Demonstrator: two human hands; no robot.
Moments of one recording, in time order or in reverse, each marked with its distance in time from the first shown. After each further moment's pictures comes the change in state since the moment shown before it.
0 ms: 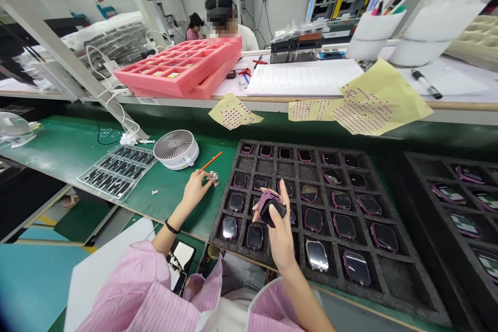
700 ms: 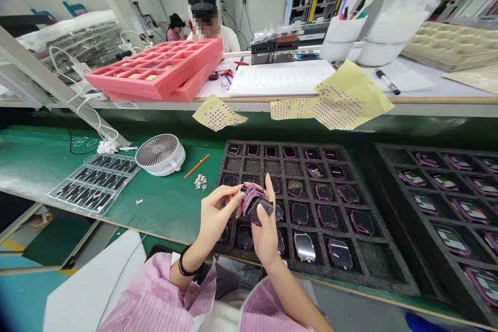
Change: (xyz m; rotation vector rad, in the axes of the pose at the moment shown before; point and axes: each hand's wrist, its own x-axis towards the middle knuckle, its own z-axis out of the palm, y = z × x) left_hand -0.064 0.164 -0.011 -0.945 -0.005 0.104; right_hand 0.002 0.003 0.016 0.077 0.052 -0.111
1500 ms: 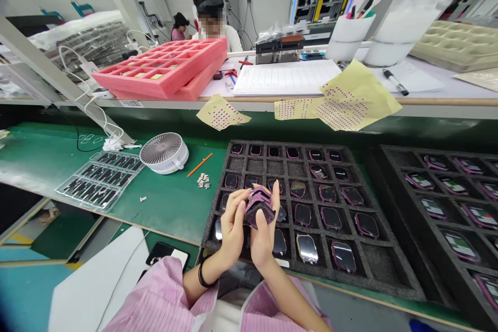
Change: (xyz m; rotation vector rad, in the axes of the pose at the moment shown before) left_hand -0.032 -0.030 0.027 -0.071 0.098 0.076; right_hand -0.009 0.019 -0.002 -0.085 0.039 -0.164
